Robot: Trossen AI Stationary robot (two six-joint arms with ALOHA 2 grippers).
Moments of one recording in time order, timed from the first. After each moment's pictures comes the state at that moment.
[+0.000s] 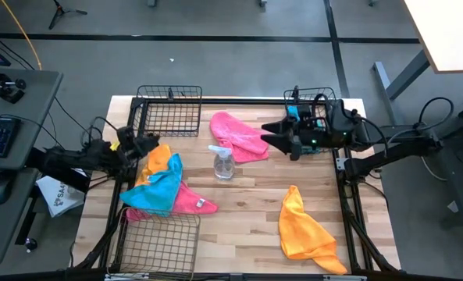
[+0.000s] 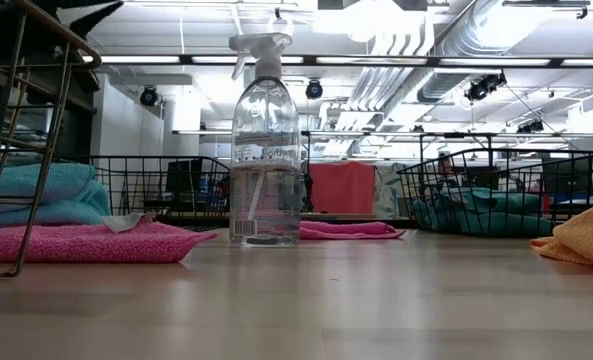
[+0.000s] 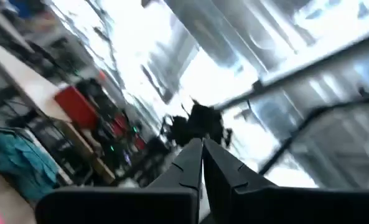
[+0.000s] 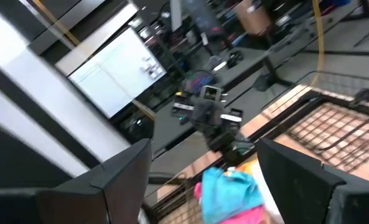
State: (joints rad) left arm -0.11 0.03 0.03 0.54 -0.36 -0.79; right arm 0.09 1.11 1.17 -0.09 0.20 0.63
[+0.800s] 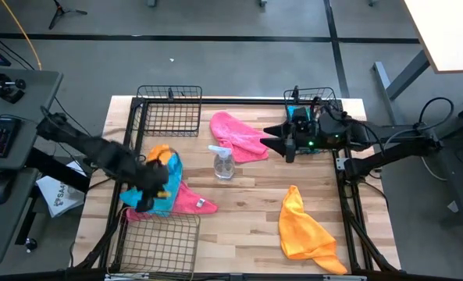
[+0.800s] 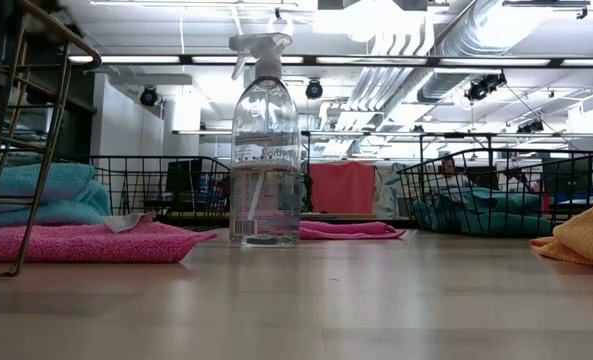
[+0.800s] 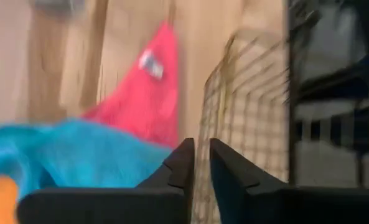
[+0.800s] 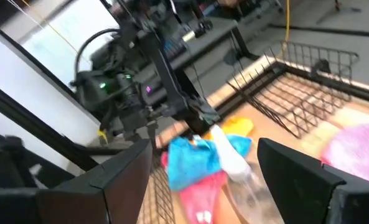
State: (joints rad) left arm -0.49 1.01 0.97 -1.00 -0.01 -0.60; right arm 0.09 1.11 1.17 -0.27 0.23 0.63
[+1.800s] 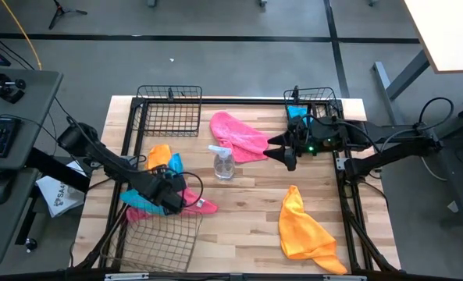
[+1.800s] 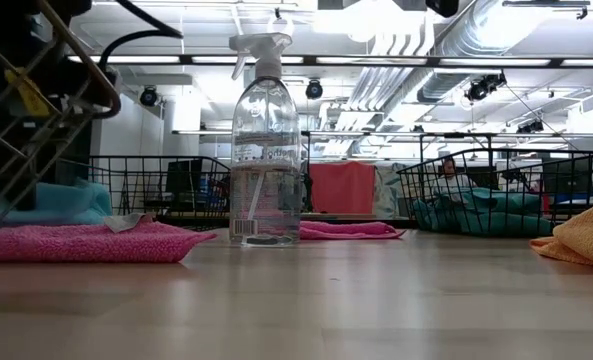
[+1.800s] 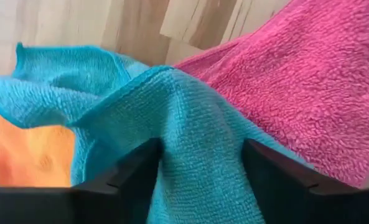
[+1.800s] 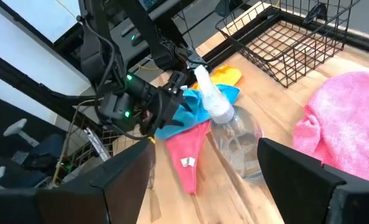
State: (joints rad) left arm -0.51 1.49 0.84 -0.99 -0.30 -0.85; right arm 0.09 1.11 1.17 -0.47 0.13 0.64
